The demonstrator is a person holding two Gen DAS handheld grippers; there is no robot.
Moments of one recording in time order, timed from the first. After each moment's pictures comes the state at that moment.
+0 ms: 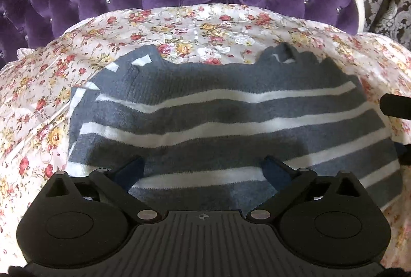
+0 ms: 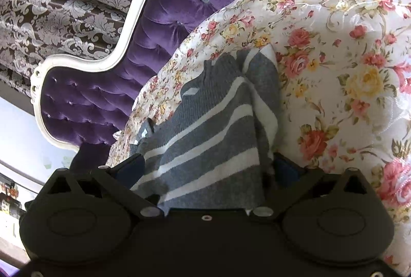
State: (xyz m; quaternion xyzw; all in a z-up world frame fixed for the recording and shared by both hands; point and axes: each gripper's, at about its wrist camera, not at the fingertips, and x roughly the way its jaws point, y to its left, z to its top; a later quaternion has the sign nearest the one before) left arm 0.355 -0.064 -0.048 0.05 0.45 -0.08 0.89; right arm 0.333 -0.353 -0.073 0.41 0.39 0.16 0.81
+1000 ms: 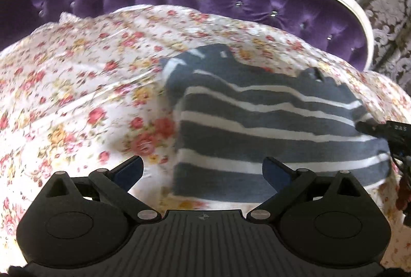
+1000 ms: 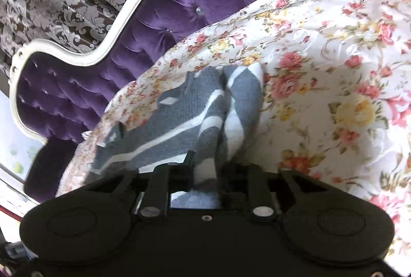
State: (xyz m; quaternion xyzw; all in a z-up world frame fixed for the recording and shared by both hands) left arm 0.304 0.057 -0.031 -0.05 0.43 -0.07 0.90; right arm 0.337 -0.338 -0.077 0.31 0.36 0.11 0.87
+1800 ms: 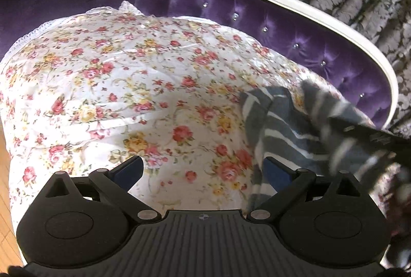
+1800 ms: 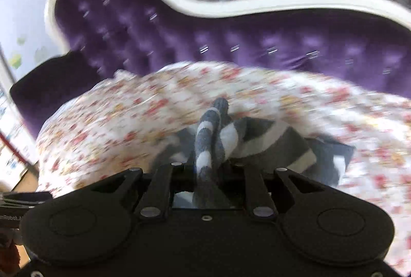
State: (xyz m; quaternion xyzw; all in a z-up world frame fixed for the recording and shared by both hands) left arm 0.304 0.157 -0.005 -0.15 0.41 0.00 0.90; right arm 0.373 -0.081 0.006 0.03 0.36 0.19 0.91
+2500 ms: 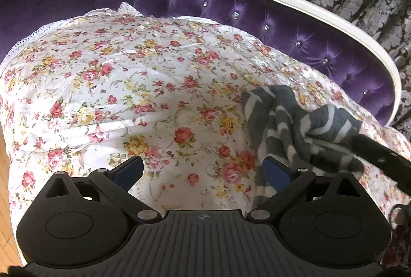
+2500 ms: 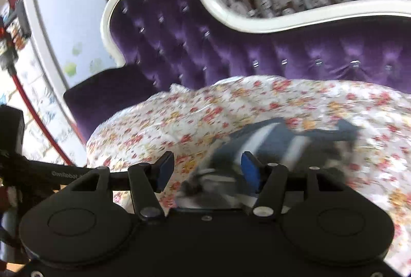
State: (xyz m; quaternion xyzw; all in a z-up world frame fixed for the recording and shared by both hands) left arm 0.309 0.150 -0.012 -0.14 0.41 0.00 0.90; right arm 0.324 -0.121 0.007 0.08 0.27 0.28 0.92
